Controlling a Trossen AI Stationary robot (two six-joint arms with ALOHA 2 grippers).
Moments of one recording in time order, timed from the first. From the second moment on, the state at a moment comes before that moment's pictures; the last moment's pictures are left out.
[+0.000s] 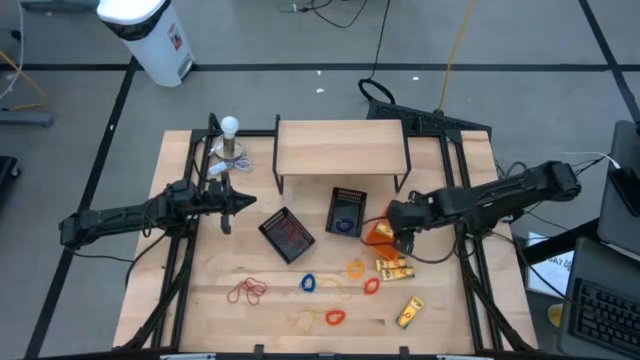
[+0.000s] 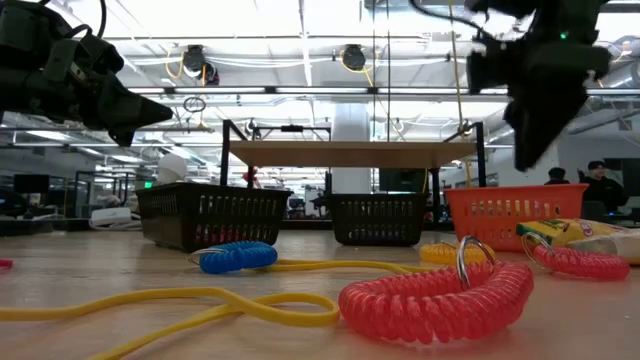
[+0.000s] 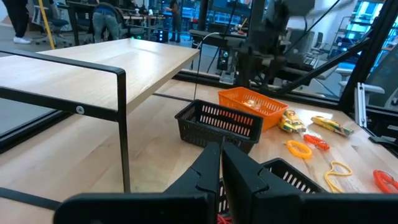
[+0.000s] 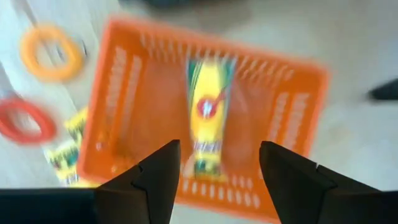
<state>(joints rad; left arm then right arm) 0.26 0.22 0.01 0.13 0.13 -0.12 0.16 1.22 0.84 -0.85 0.14 0.55</state>
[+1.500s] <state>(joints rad) 0.26 0.22 0.01 0.10 0.13 -0.11 0.16 1.46 0.79 -0.72 0.14 0.47</state>
